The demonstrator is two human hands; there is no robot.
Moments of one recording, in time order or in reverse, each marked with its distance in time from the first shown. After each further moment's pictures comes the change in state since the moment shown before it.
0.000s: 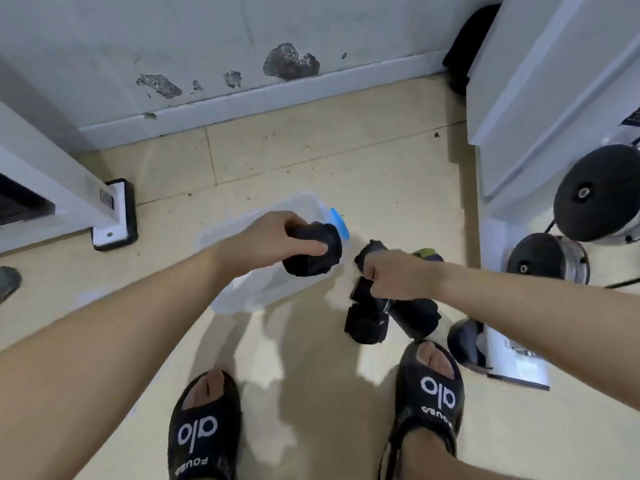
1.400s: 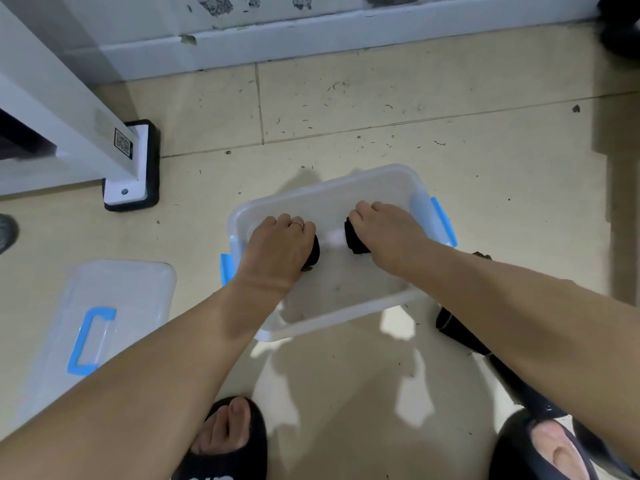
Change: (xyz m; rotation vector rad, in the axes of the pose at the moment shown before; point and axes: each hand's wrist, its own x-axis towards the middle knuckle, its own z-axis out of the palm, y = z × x) left_hand 0.118 -0.195 -0.002 1.338 0.340 0.134; right_hand 0.223 -0.078 0.042 -0.707 0.333 -0.303
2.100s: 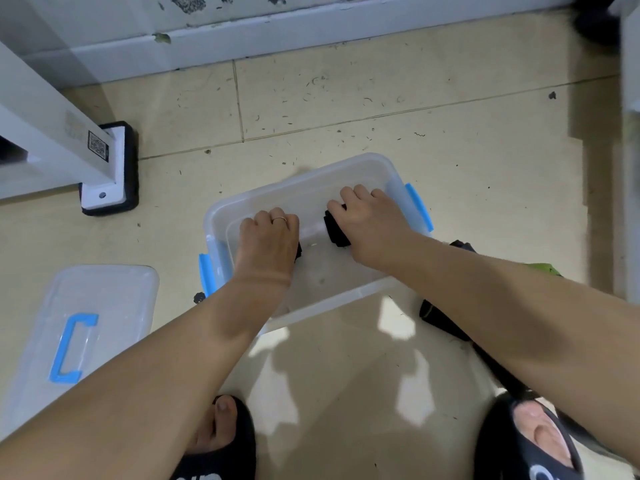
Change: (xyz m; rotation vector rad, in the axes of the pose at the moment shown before) left_hand -0.003 0.028 -0.030 0.076 -0.122 -0.234; right_hand -0.014 0.000 -0.002 0.038 0.274 0.005
